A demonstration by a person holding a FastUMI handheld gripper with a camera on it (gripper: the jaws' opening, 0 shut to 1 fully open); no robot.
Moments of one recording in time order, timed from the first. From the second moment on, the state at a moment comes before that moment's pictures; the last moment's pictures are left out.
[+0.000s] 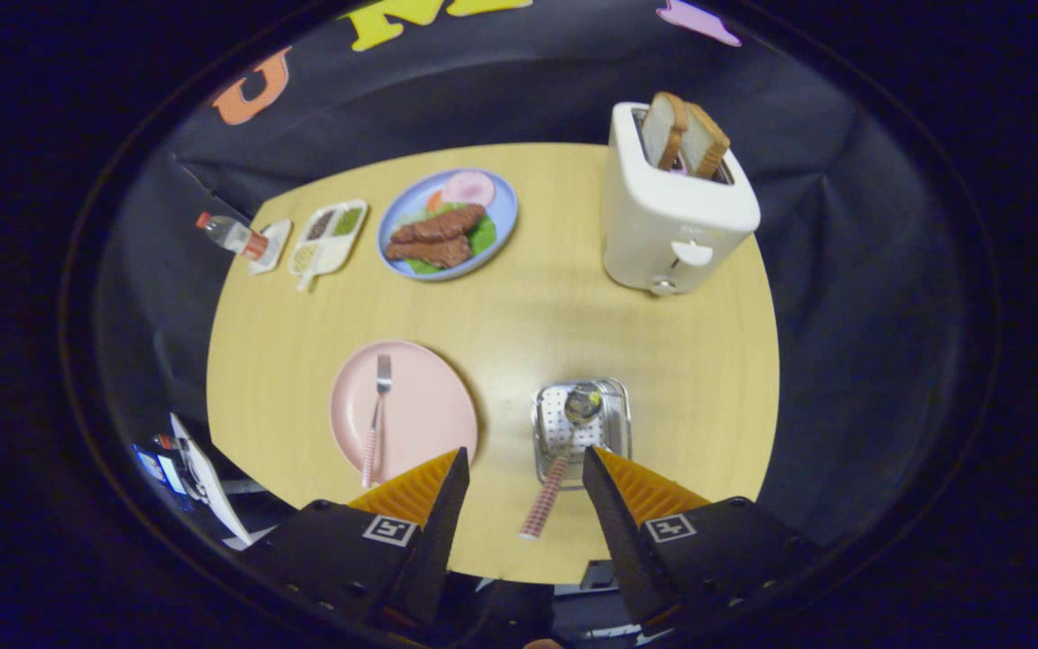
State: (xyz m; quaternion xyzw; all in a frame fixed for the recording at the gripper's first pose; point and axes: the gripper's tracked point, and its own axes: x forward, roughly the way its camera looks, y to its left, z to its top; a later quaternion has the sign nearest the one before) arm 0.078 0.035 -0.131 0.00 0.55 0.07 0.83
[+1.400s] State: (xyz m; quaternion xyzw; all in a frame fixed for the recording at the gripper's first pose) arm 0.031 0.219 -0.305 -0.01 0.46 0.04 0.89
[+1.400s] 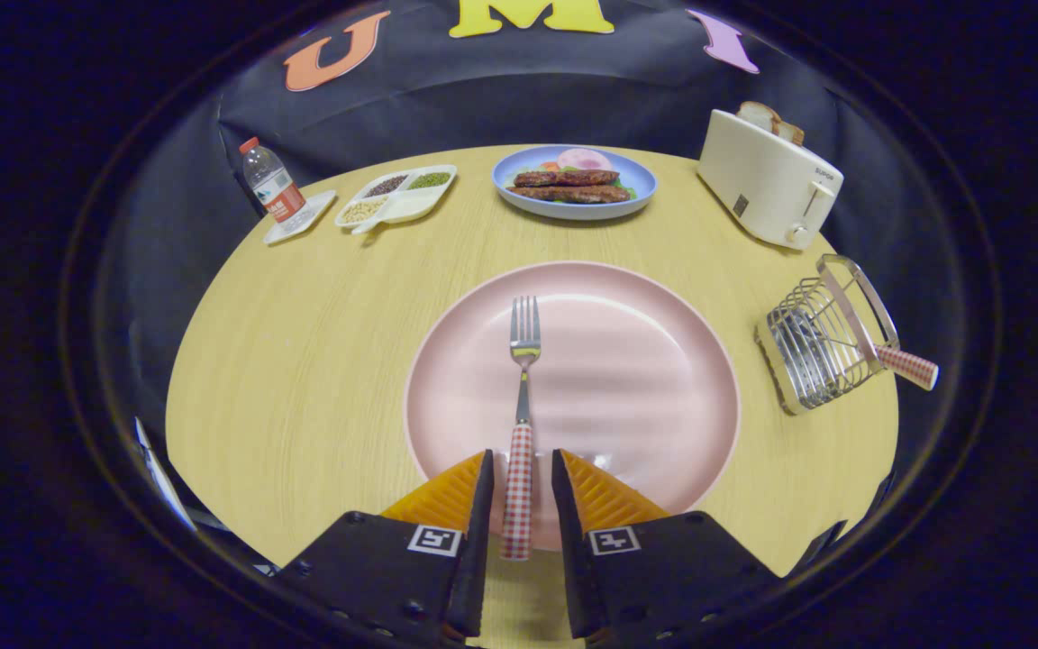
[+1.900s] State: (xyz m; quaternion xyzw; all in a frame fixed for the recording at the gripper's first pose) arm 0.026 0.181 -0.255 -0.01 0.48 0.03 0.87
